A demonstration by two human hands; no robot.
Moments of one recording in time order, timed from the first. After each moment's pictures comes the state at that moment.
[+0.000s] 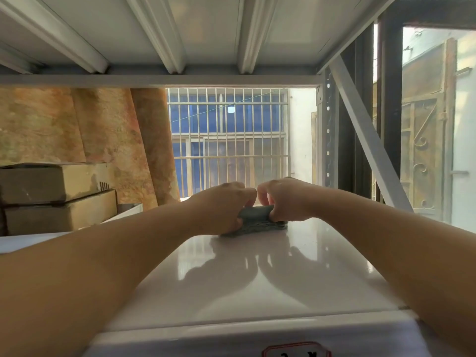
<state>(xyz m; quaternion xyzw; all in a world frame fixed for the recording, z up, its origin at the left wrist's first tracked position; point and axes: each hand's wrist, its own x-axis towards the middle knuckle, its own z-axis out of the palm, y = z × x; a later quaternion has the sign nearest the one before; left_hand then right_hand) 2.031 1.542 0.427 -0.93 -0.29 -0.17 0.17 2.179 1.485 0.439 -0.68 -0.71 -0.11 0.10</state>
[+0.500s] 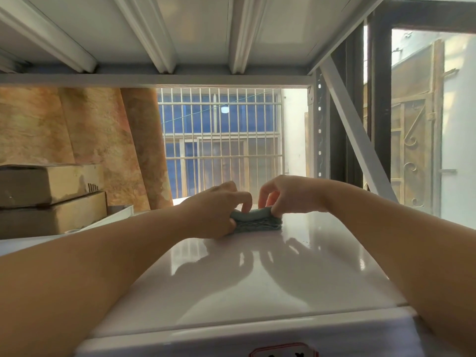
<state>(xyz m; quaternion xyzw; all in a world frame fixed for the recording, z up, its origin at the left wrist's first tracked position) 2.033 1.544 0.423 -0.94 -0.28 -0.16 0.10 2.206 1.484 0.446 -0.67 -0.71 0.08 0.19</state>
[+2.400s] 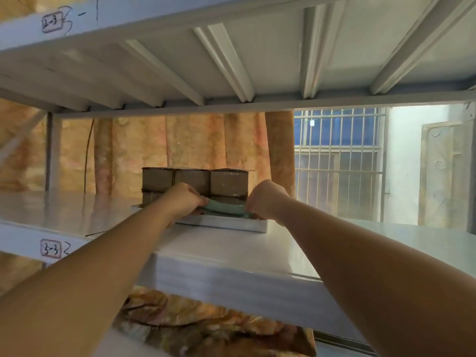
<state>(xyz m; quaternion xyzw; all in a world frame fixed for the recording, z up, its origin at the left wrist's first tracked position) 1.729 1.561 0.424 -0.62 -0.58 -0.47 -0.23 1.904 1.529 0.442 -0.64 -0.75 -0.03 0.18</state>
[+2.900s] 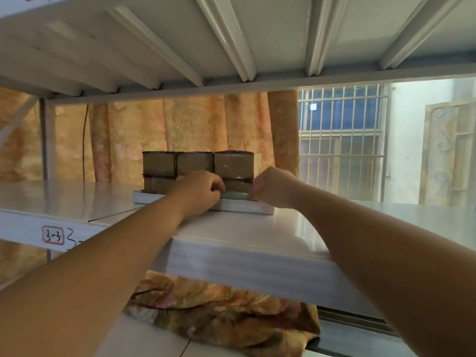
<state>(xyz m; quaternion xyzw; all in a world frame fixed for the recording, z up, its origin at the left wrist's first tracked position) 1.738 1.552 0.412 -0.78 -0.54 -0.30 0.09 1.914 1.535 0.431 -0.60 -0.77 -0.04 0.22</state>
